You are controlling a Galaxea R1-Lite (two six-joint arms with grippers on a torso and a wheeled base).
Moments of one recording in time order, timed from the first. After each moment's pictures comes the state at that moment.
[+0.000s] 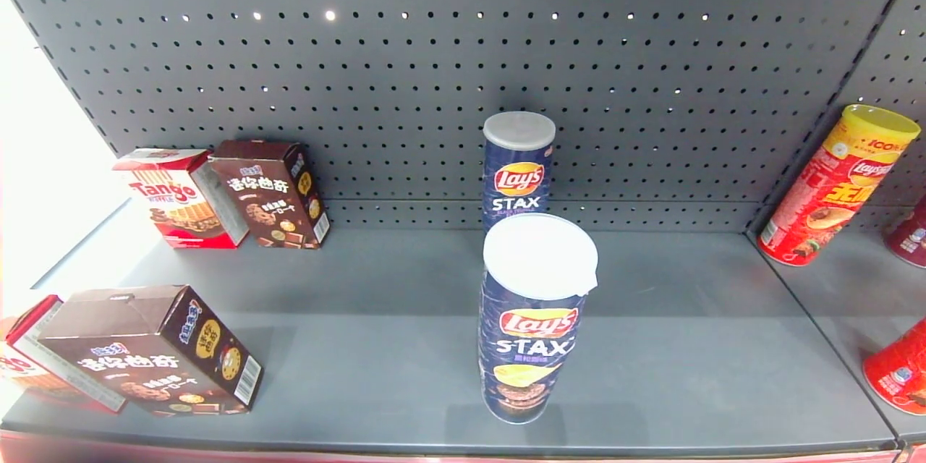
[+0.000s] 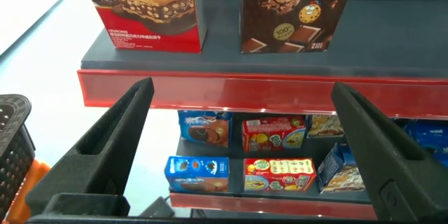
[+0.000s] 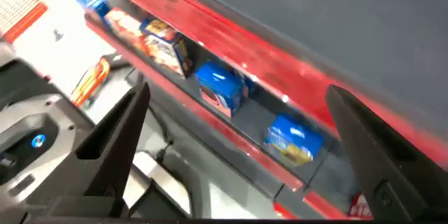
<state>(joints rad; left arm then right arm) 0.00 0.00 0.00 0.00 0.05 0.00 0.52 0.40 -0.04 -0.08 0.07 -0.05</state>
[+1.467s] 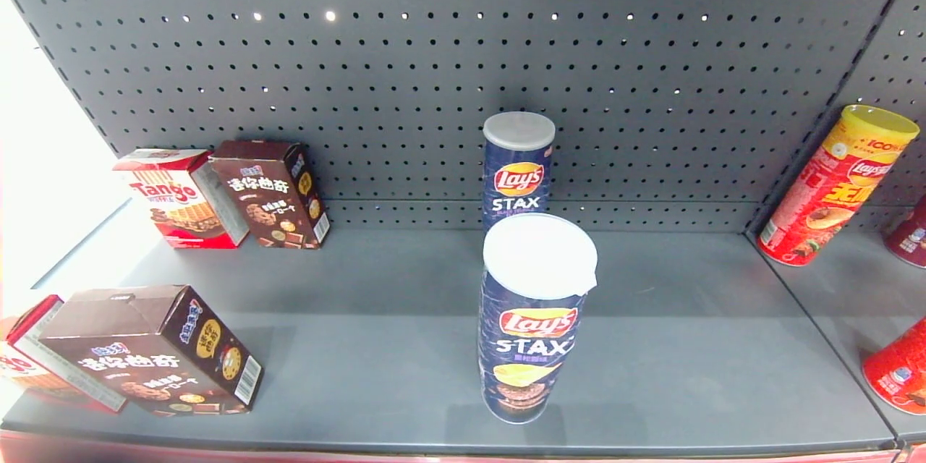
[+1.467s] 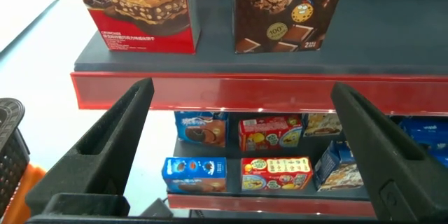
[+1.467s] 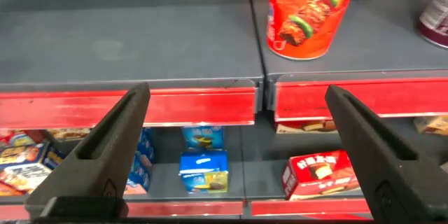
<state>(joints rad) 0.00 0.00 0.00 0.00 0.02 0.00 0.00 0.00 0.00 0.00 -0.03 0.03</state>
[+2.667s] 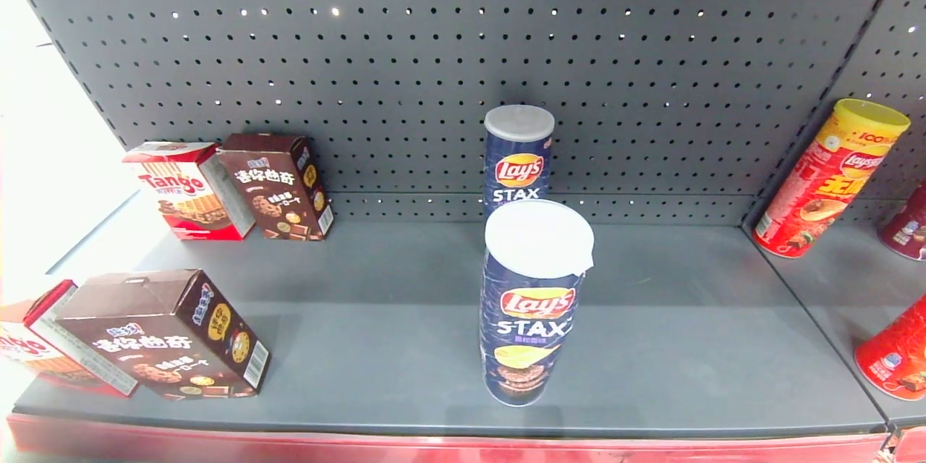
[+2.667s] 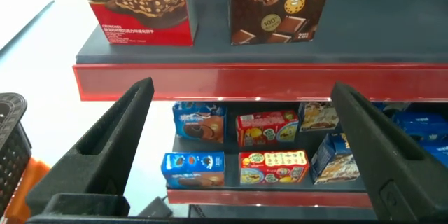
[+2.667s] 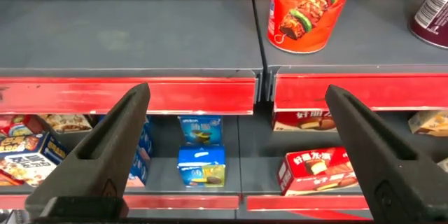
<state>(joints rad) 0.00 0.00 0.00 0.00 0.01 0.00 0.00 0.00 0.00 0.00 -0.02 0.01</state>
